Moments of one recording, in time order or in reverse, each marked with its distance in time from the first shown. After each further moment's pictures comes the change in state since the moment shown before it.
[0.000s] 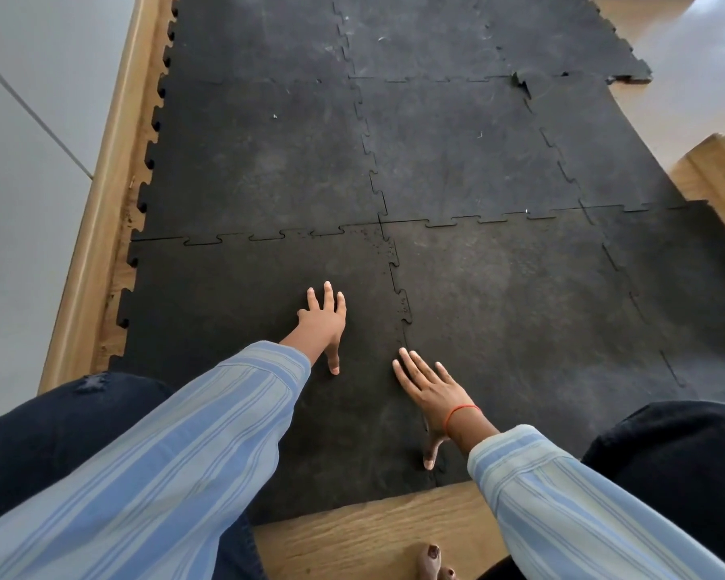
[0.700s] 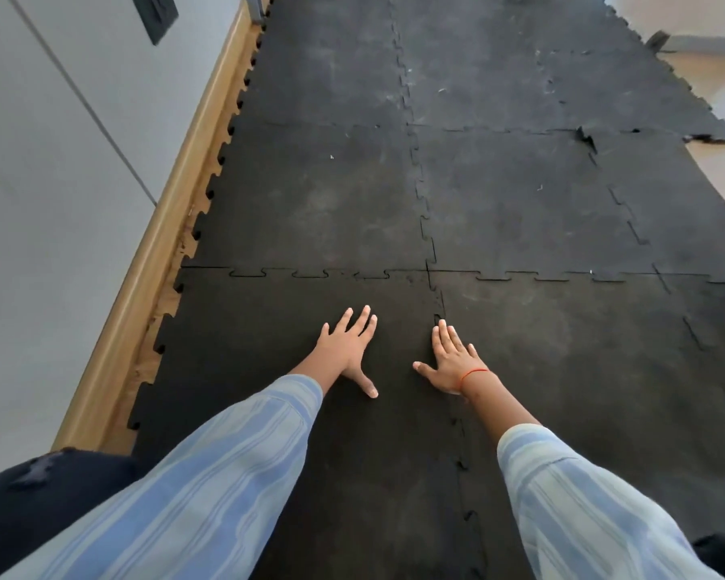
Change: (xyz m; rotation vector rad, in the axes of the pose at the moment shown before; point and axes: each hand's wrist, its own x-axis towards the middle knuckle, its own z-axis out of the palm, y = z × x) left_hand 0.036 -0.044 -0.011 -0.130 0.100 0.084; right_hand 0.120 0.038 -0.092 0.331 0.020 0.244
